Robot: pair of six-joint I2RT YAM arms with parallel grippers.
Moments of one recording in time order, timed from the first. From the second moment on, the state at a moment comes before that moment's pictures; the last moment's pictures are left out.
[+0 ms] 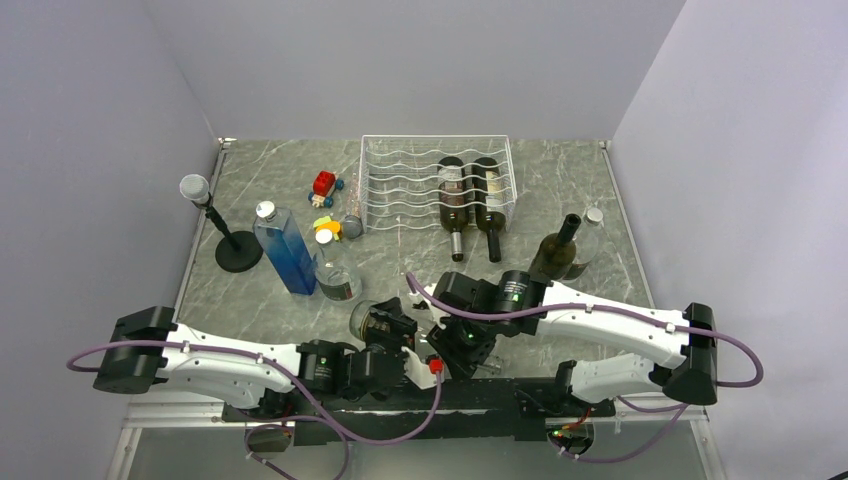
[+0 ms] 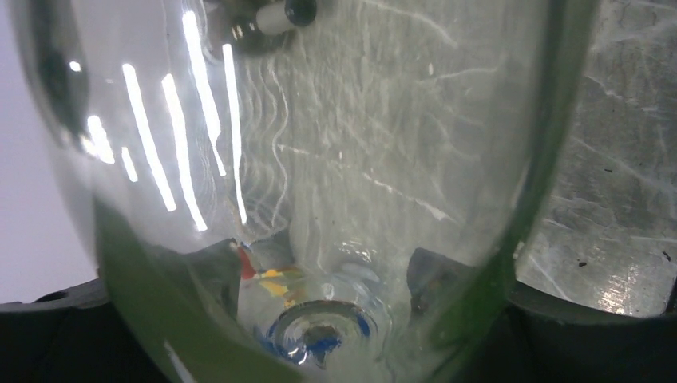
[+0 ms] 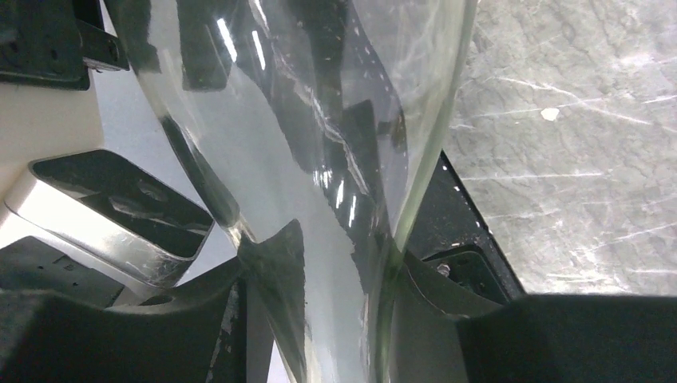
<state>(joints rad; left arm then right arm) -1.57 1.09 0.55 -0.12 -0.78 0.63 1.21 1.23 1.09 -1.10 -0.21 0.35</state>
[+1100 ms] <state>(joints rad) -1.57 1.29 0.75 -0.22 -0.73 0.36 1.23 1.16 1.15 -1.33 0.08 0.38</state>
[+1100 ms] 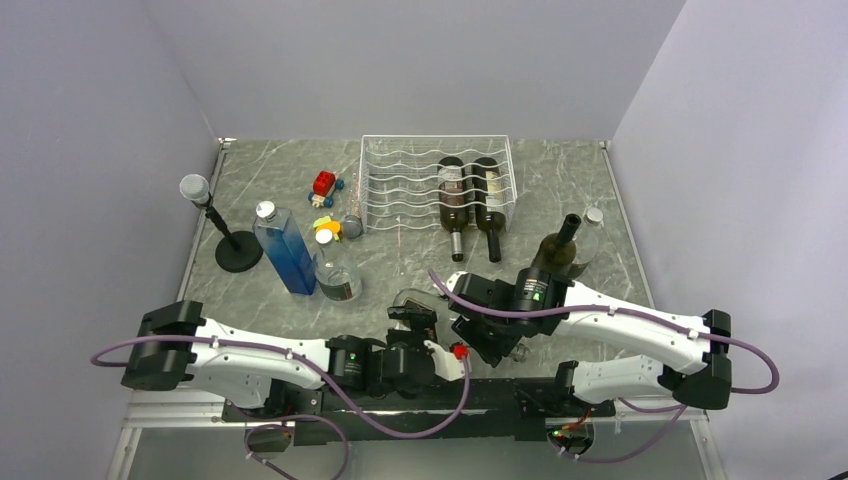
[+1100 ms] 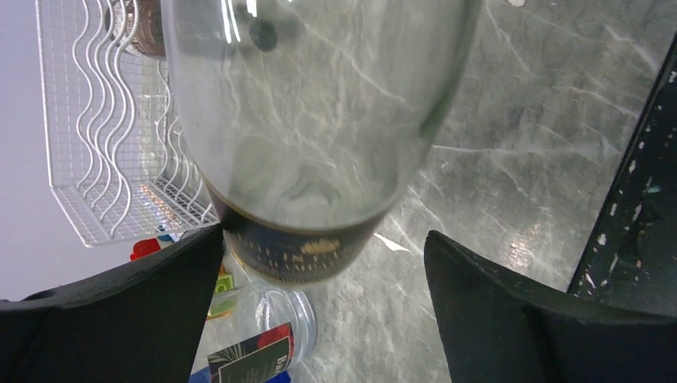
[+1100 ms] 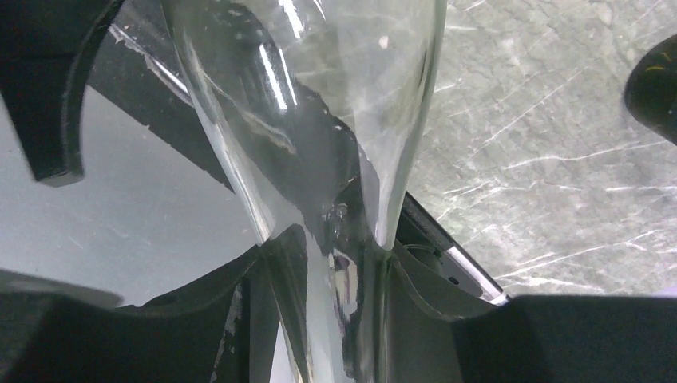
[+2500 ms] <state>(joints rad) -1.58 0.62 0.85 -0.11 -0.76 0.07 1.02 1.31 0.95 -0.73 0.33 0.52</state>
